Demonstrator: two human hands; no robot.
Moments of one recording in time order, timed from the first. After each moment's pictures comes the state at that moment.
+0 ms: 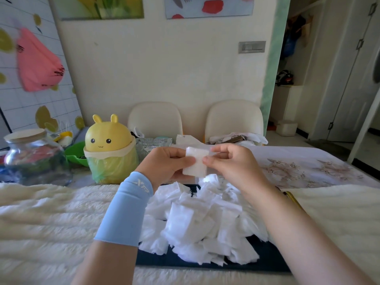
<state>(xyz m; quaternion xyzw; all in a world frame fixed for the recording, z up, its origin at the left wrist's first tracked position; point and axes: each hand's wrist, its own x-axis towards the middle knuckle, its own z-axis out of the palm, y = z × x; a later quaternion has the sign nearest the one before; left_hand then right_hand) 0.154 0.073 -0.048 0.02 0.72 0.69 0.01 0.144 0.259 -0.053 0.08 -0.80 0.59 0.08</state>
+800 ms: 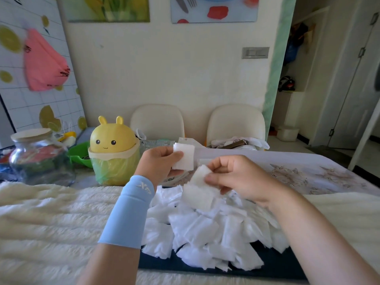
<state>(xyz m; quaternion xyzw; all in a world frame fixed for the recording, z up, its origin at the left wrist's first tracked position) 0.146 0.057 -0.054 -0.06 0.69 0.71 -0.12 0.152 0.265 -0.047 0.22 -0.80 0.55 -0.10</state>
